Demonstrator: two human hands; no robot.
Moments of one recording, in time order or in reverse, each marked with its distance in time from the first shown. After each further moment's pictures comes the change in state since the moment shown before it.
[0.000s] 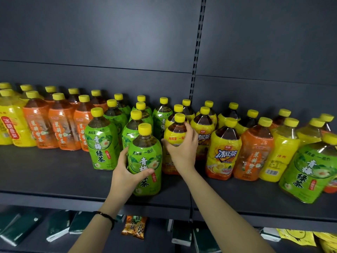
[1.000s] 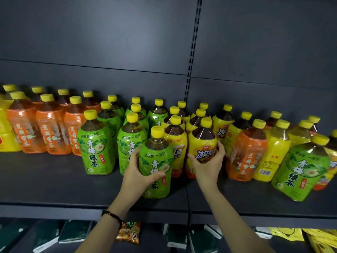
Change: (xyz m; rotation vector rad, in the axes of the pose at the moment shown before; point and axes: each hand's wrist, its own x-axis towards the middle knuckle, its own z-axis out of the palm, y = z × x) left_hand 0.008 0.002 0.025 -0.140 -0.188 0.010; right_hand -0.013 0.064 -0.051 0.144 0.201 0.184
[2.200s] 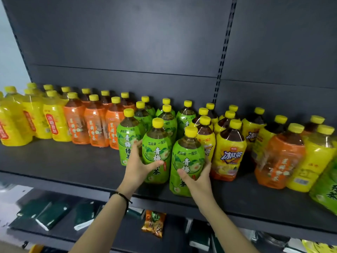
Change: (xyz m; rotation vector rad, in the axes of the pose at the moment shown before) left_hand 0.006 -0.007 -0.066 0.259 0.216 -0.039; right_hand -0.094 -0.046 0.029 0.308 -0.568 0.178
